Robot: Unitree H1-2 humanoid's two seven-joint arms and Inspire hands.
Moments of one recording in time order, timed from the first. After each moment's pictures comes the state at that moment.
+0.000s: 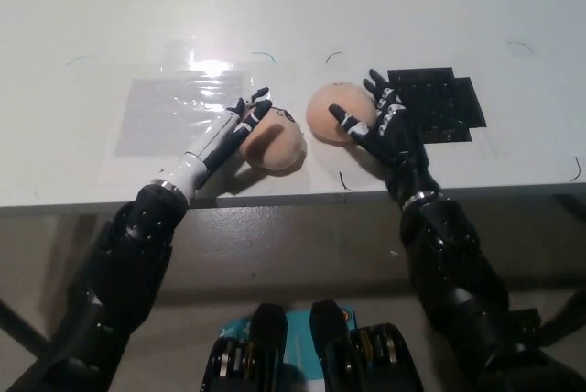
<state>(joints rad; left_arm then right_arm) -0.75 0.18 -0.18 0.82 0.19 -0.30 -0.14 -0.82 0.08 -0.13 1.10 0.17 -0.39 0.11</state>
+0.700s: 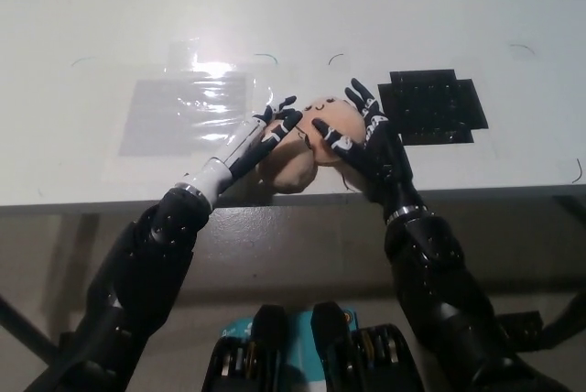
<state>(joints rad) -0.75 0.15 -0.22 0.80 0.23 -0.29 -0.13 -0.79 0.10 -0.12 1.08 0.17 -0.44 0.13</state>
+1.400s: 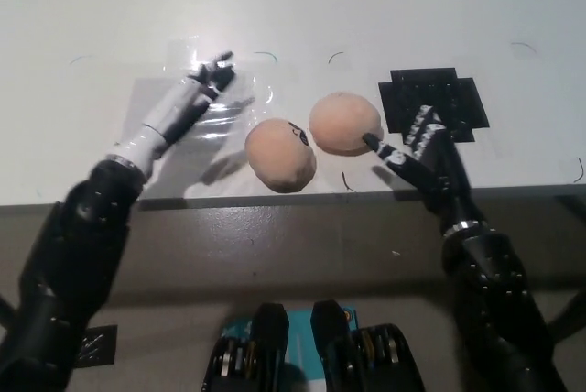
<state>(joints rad) -0.74 0.28 -0.11 0.64 0.19 -0.26 -0.18 -0.62 -0.01 -0.08 0.73 0.15 -0.34 0.12</state>
